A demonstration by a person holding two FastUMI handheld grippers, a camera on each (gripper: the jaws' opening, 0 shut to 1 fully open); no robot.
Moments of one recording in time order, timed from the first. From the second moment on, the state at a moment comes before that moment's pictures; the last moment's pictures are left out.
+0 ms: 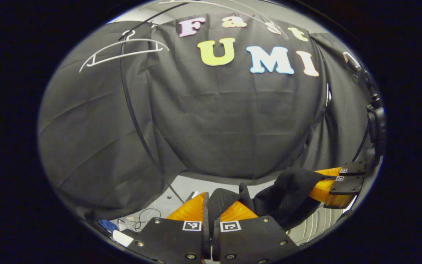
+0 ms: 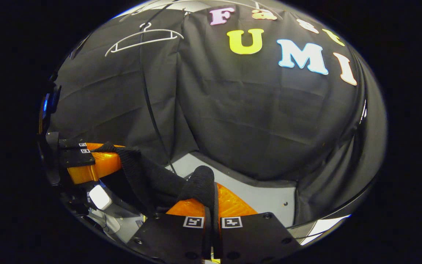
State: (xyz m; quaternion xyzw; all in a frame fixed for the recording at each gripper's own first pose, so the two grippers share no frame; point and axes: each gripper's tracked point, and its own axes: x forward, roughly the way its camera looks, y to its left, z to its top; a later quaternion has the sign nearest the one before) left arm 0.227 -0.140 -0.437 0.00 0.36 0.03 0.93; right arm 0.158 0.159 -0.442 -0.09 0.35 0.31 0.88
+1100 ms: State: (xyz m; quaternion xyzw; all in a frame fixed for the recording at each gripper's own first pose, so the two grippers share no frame) left arm 0.156 -0.103 -0.519 -0.01 0.47 0.03 0.88; right arm 0.092 0.144 -0.506 -0.12 0.46 0.30 0.83
